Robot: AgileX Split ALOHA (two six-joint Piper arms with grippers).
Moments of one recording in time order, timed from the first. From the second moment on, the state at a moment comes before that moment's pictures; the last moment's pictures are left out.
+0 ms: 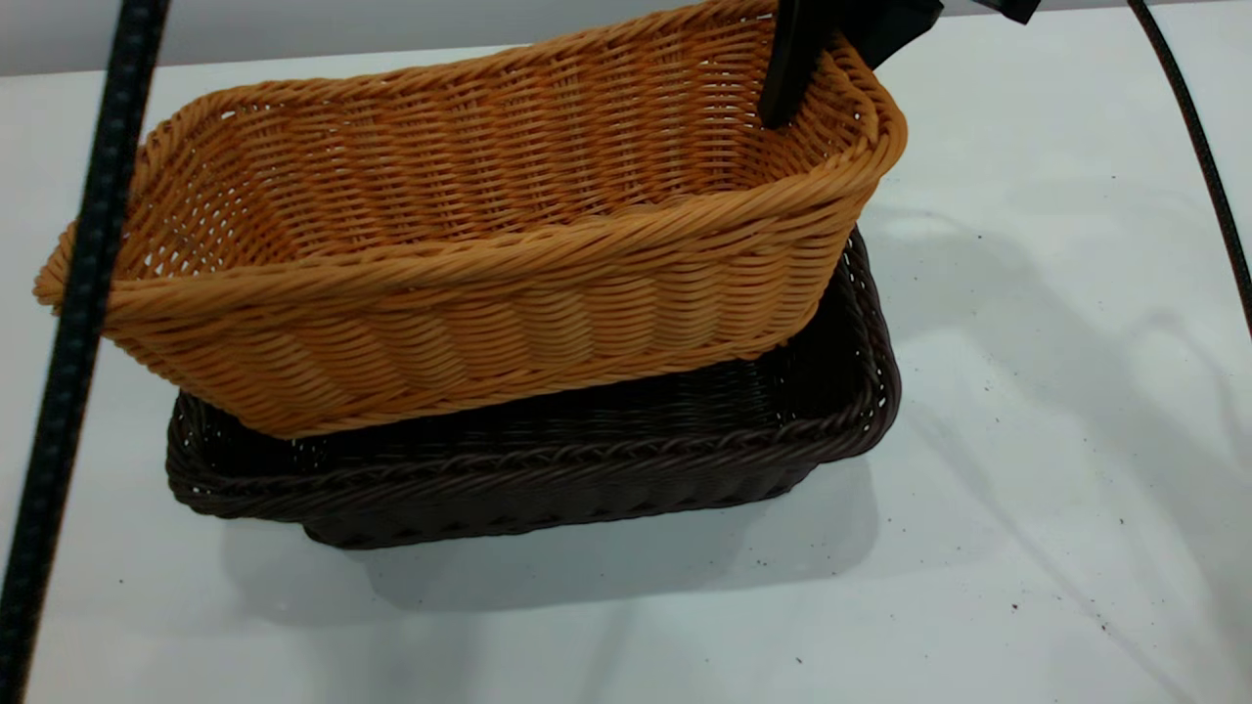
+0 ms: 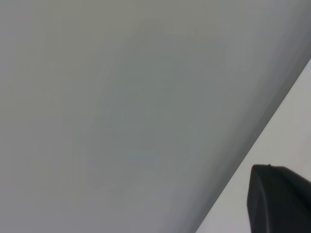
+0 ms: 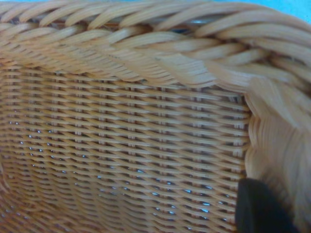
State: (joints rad) left arm -1.00 1.41 -1.31 1.16 1.06 -0.20; right arm 0.33 2.08 -1.58 0.50 1.14 0.03
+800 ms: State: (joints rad) left arm -1.00 1.41 -1.31 1.16 1.06 -0.20; right arm 0.33 2.08 -1.59 0.49 1.18 0.03
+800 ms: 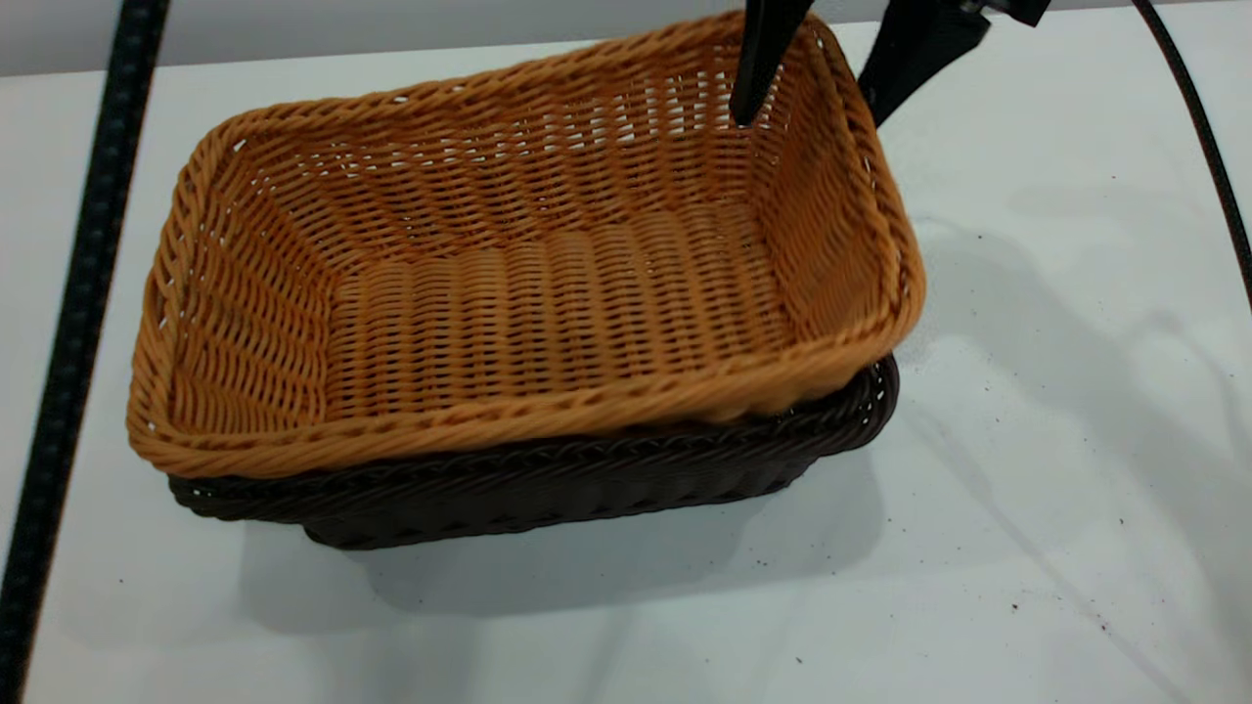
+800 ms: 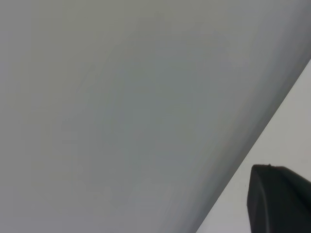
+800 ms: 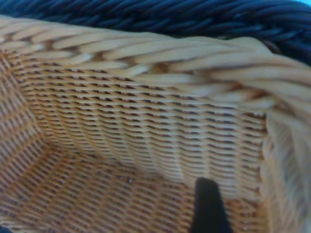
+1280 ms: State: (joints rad) left arm -1.00 1.41 -1.31 1.16 1.06 -0.20; right arm 0.33 2.08 -1.80 0.27 1.23 0.08
